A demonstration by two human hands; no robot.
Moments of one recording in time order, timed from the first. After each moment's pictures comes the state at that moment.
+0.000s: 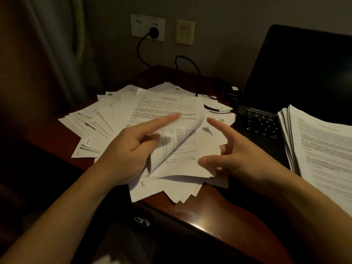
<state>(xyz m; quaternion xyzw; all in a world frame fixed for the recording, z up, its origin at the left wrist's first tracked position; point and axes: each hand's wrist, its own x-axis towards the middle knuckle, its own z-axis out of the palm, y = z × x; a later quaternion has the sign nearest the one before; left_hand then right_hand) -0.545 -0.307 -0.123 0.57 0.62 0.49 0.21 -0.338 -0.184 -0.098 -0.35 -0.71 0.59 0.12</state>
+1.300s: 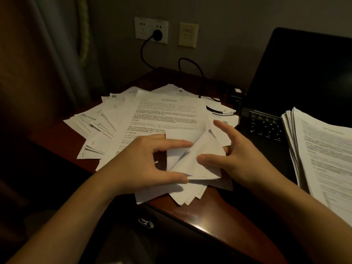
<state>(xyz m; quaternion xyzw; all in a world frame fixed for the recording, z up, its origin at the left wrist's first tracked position) -0.543 -0.310 -0.126 0.65 0.64 0.36 0.19 -0.350 -0.191 -0.103 -0.42 -0.75 0.48 0.18</state>
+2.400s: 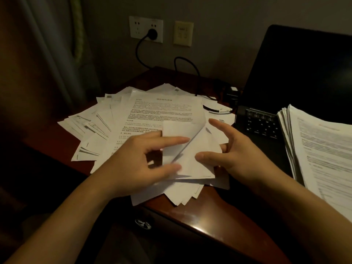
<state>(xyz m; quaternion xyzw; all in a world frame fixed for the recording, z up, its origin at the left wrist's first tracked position) -0.541 -0.312 -0.125 0.65 0.61 0.41 0.18 -0.346 -0.193 -0.095 -0.40 -0.73 0.53 0.18</state>
